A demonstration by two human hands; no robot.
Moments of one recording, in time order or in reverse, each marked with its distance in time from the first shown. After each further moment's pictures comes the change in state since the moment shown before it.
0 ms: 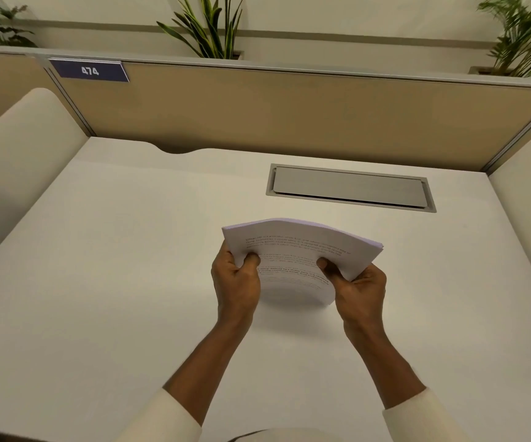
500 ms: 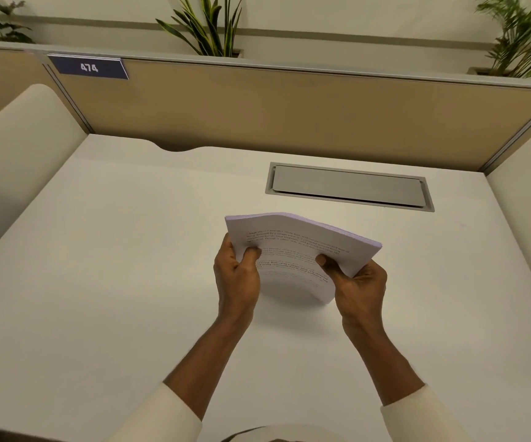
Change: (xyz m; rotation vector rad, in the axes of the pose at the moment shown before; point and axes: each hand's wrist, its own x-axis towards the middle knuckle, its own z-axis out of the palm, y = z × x) left_hand 0.000 0.005 0.002 -0.038 -0.041 -0.024; right_hand 0.000 -0.004 0.002 0.035 0.014 -0.018
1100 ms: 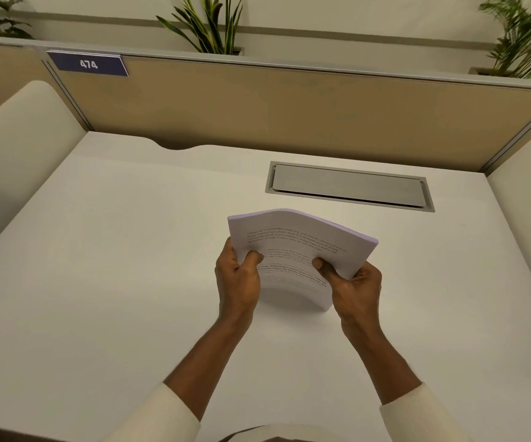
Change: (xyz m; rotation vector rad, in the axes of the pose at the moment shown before) left_hand -0.003 -0.001 0.001 0.006 -0.002 -0.077; right_hand 0.001 0.004 0.001 -0.030 -0.021 0.052
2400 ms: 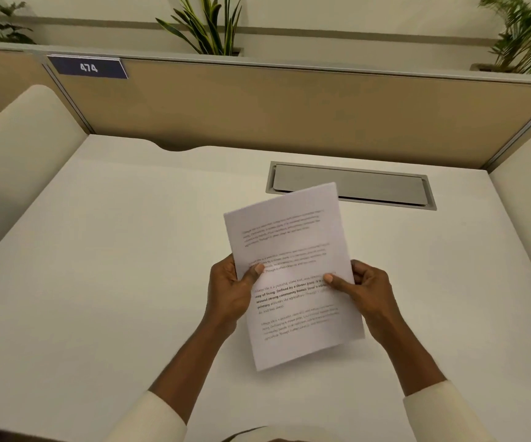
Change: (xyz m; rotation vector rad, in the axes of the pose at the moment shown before) left_hand 0.013 -0.032 -0.034 0.075 -0.196 -0.045; right_hand 0.024 0.035 -0.056 -0.179 -0.241 0.281
